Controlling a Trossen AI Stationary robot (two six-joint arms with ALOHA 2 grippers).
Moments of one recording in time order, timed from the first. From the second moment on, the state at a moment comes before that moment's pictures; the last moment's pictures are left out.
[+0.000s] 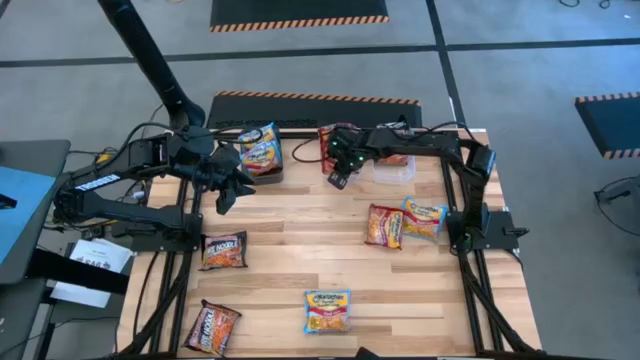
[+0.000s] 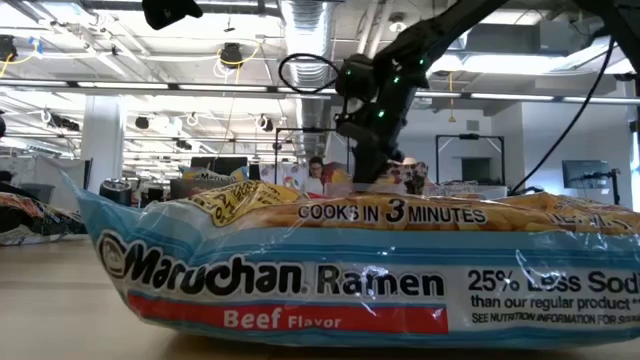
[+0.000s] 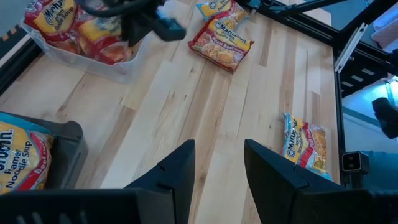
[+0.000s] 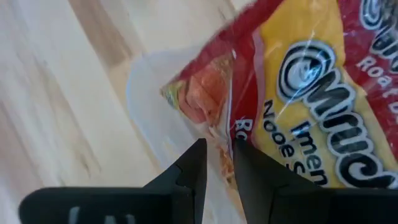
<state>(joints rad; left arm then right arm) 0.23 0.97 1.25 -0.91 0.12 -0.25 -0.44 1.92 1.41 -0.59 0.01 0.08</state>
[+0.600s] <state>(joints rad) 0.23 0.97 1.25 -0.91 0.12 -0.25 -0.46 1.95 1.41 -0.49 0.14 0.06</state>
